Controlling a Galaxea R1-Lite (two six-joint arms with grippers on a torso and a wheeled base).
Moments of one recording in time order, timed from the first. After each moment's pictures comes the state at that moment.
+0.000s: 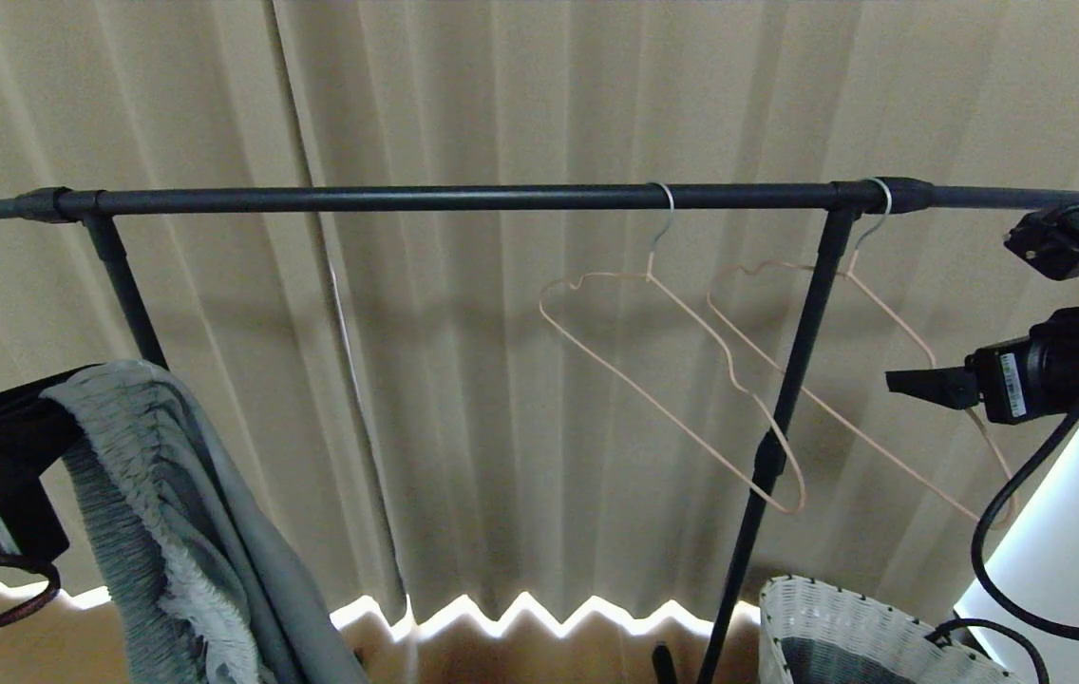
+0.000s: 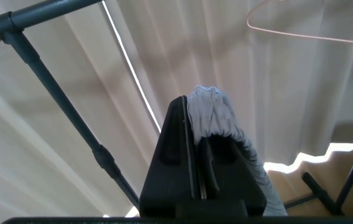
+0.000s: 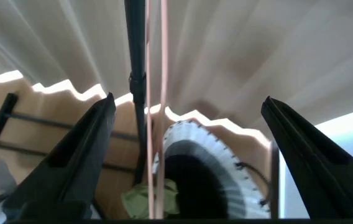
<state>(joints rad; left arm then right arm) -0.34 0.96 -0.51 -0.41 0.14 0.27 0.07 1.45 -1.06 0.19 0.00 -0.10</state>
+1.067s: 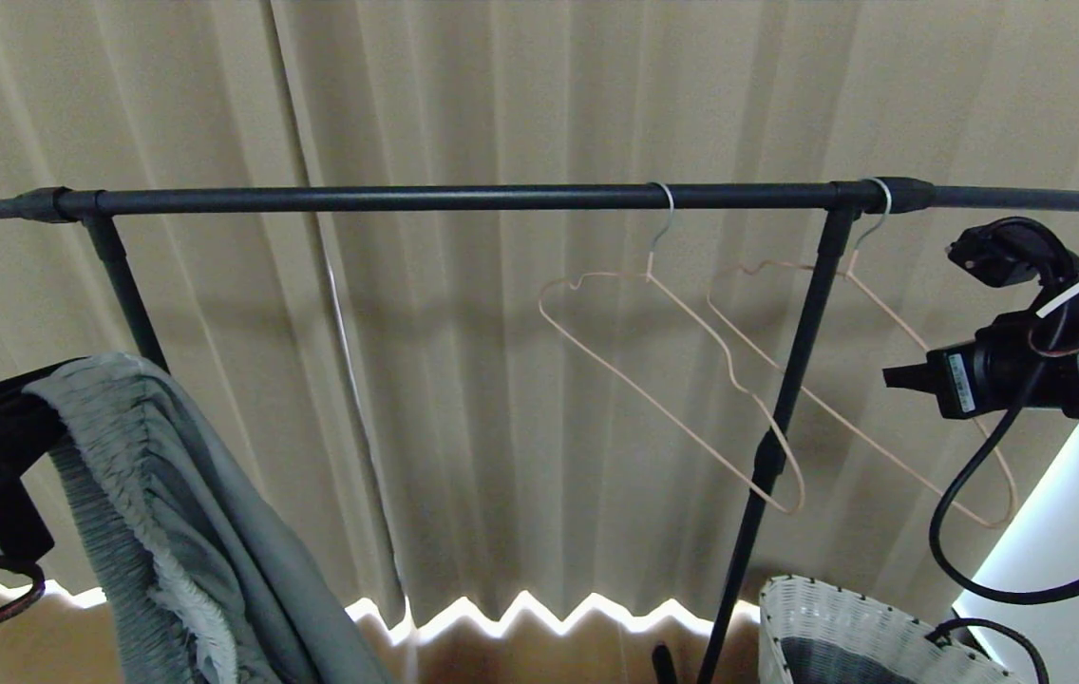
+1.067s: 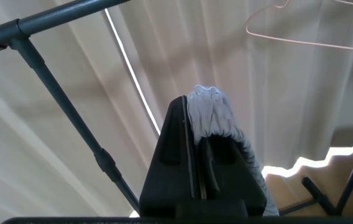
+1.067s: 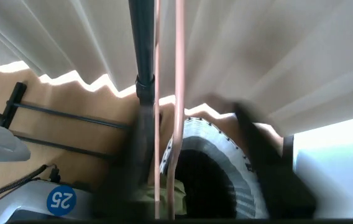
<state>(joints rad) -0.34 0.94 -0.51 -0.41 0.14 0.27 0.08 1.56 -1.11 0.19 0.03 -0.09</state>
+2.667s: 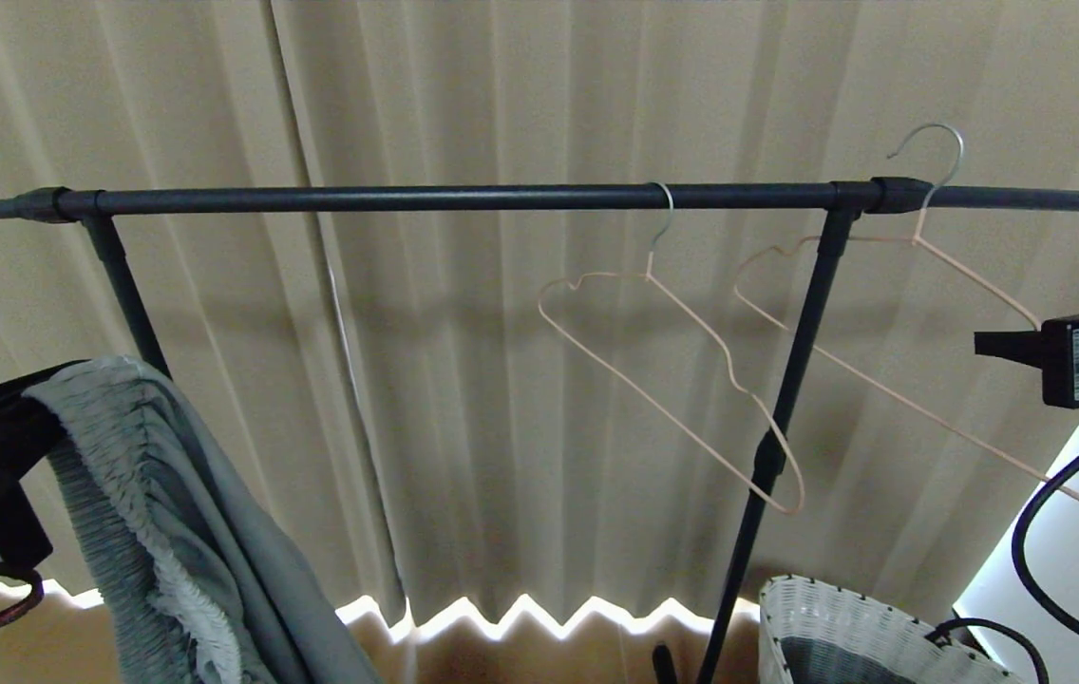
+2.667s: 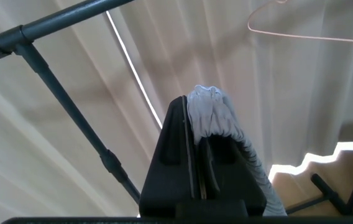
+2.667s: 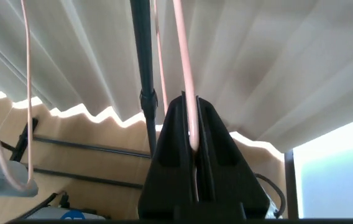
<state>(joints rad) -0.34 0.94 -0.51 -0.41 0.14 0.31 0.07 1.32 -1.04 0.18 0.02 -0.03</state>
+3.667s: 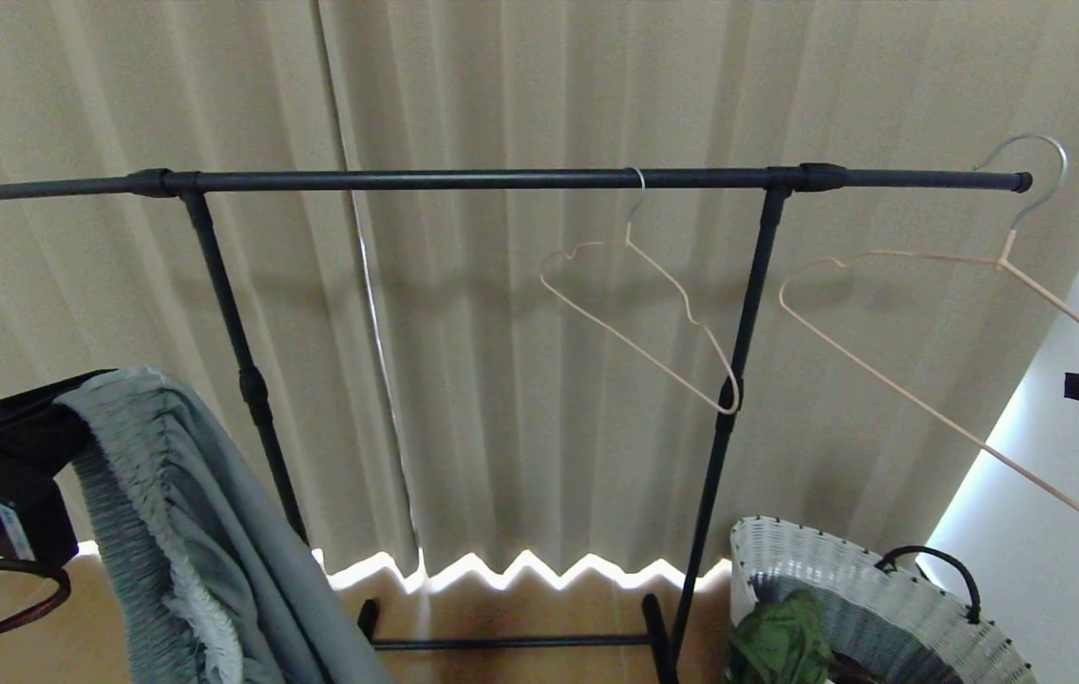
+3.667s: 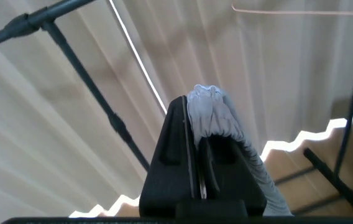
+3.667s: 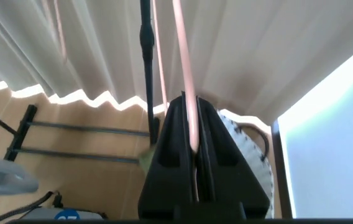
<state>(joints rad) -0.34 0.98 -0.50 -0.41 0.14 0.34 0.01 1.13 -0.88 0.19 0.02 -0.04</state>
